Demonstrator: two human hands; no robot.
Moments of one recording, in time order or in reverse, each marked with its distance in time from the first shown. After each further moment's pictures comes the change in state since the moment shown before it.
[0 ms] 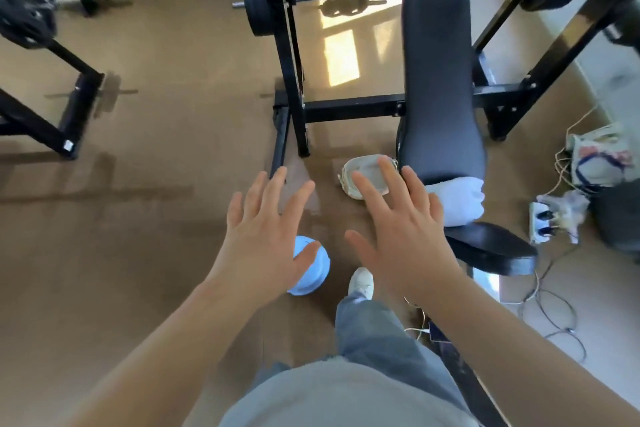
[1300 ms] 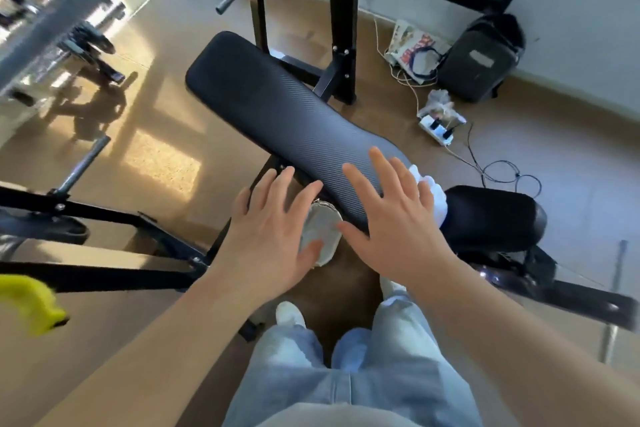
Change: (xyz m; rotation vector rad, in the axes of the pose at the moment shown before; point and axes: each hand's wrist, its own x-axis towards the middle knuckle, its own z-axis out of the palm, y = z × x) left_hand 0.549 0.006 -0.058 0.229 -0.086 1.057; right_hand 0.355 0.101 -0.022 0.084 0.258 0.921
